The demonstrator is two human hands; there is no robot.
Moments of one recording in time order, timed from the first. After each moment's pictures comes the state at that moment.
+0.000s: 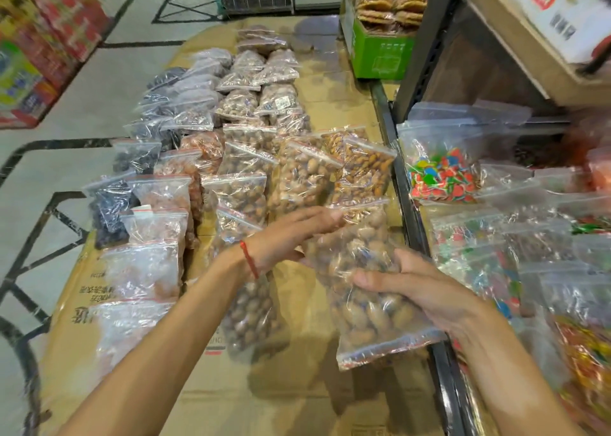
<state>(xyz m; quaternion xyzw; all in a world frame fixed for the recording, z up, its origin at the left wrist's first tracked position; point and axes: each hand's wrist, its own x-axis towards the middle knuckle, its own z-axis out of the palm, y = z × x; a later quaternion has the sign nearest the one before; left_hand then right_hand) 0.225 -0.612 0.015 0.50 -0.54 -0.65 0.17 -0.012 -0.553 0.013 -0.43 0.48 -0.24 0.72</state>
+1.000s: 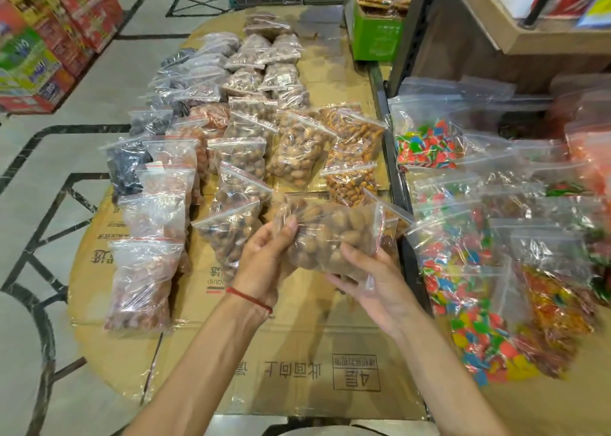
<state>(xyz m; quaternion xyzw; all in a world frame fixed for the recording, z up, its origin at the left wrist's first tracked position) 0.196 -0.461 -0.020 0.50 -0.22 -0.65 0.53 0.009 -0.455 -0.041 -0.18 0.44 -0.45 0.75</state>
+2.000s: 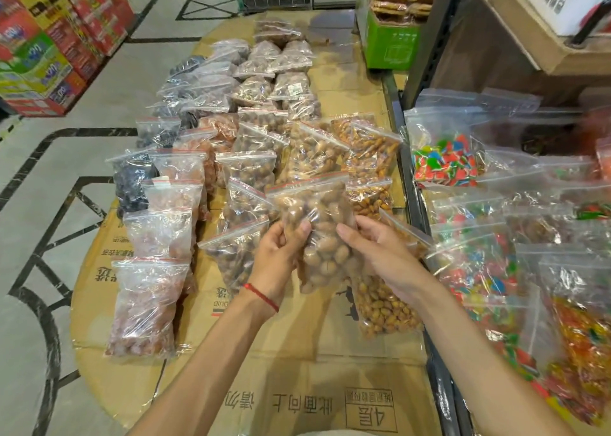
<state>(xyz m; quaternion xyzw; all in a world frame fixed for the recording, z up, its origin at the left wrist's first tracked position) 0.212 -0.515 -0.052 0.52 -0.29 -0.61 0.52 0.022 -0.538 -0.022 -0.47 0.50 -0.31 0.66</state>
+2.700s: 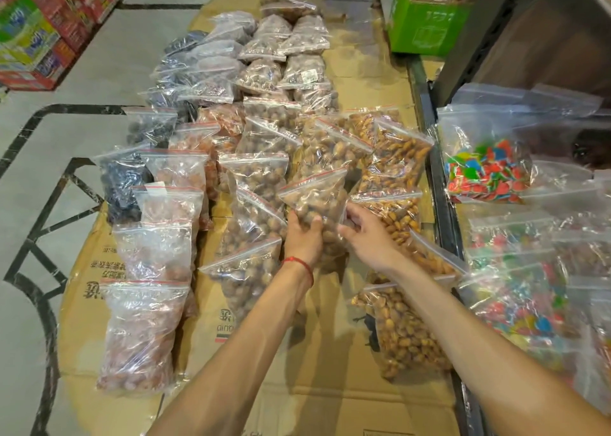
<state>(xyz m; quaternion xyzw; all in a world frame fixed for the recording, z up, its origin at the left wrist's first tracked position) 0.206 -0.625 -0.122 0.67 -0.22 -0.54 0.46 0.071 -0.645 -0.113 -0.60 0.57 -0.22 0.51</state>
